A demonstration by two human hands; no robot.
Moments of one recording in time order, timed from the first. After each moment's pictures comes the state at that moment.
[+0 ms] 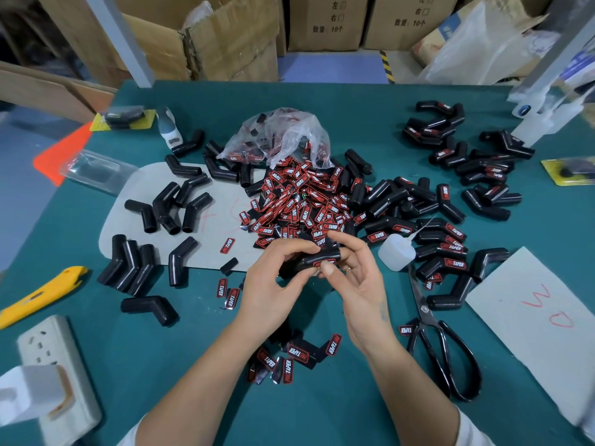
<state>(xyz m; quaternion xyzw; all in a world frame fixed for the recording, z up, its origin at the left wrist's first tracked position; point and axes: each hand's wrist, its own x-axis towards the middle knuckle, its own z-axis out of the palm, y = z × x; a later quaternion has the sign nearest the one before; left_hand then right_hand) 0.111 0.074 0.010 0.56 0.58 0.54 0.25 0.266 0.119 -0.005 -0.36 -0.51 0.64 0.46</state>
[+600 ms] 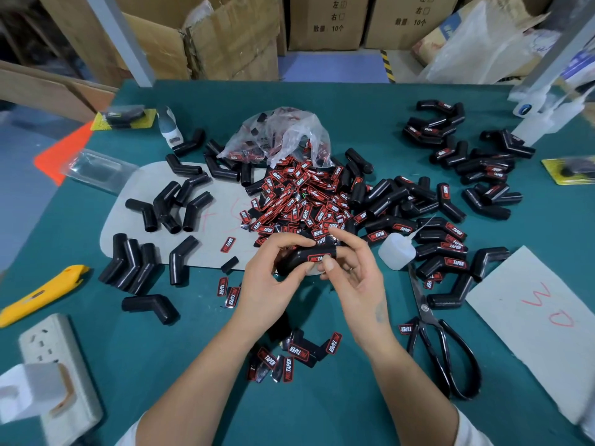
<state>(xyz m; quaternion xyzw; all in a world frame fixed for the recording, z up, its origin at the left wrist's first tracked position) 0.106 0.077 0.007 0.53 0.57 0.56 0.29 0.263 0.113 0.011 -0.38 -0.54 0.60 0.45</state>
